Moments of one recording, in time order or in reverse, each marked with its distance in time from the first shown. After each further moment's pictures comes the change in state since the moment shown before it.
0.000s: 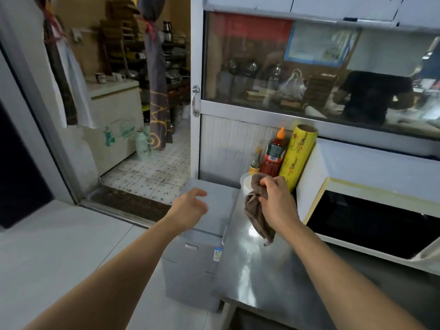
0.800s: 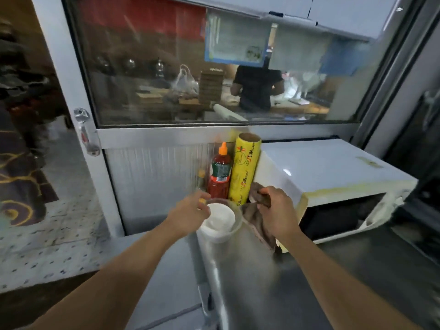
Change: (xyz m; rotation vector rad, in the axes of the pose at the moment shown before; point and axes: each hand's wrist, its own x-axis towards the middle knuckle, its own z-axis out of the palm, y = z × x) left_hand 0.258 0.071 0.023 0.207 -0.441 0.412; right_hand 0.130 0.050 0.039 0.022 0.252 0.592
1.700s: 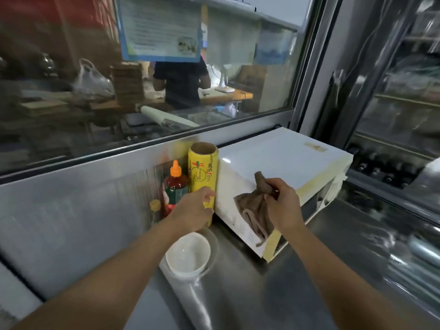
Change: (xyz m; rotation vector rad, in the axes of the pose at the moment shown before) left_hand 0.144 0.054 0.018 0.225 -0.349 0.395; right_hand 0.060 0.012 -0.017 0.208 0.411 0.261
